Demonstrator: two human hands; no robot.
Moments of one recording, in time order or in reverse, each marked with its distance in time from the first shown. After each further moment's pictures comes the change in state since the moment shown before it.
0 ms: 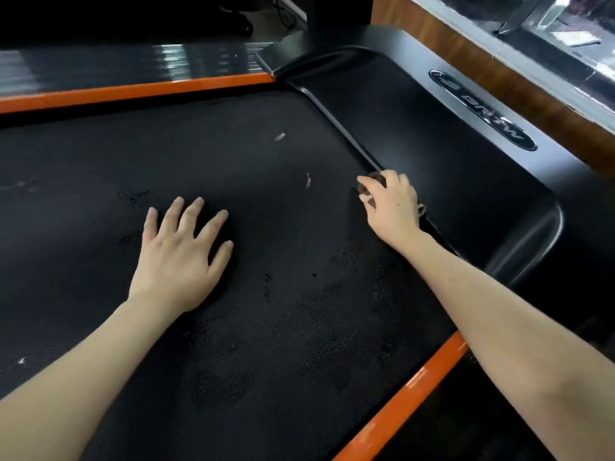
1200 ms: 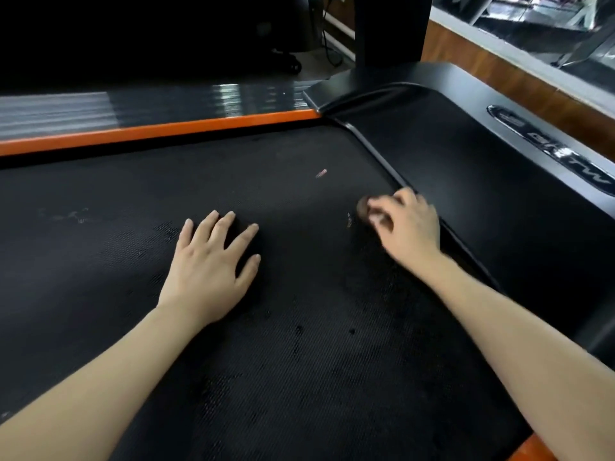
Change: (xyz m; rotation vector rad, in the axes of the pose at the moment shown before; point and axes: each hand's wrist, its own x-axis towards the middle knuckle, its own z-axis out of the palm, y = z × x) left_hand 0.038 -0.014 0.002 0.047 0.012 -0.039; right_hand 0.049 -0.036 0.022 0.073 0.162 -0.199
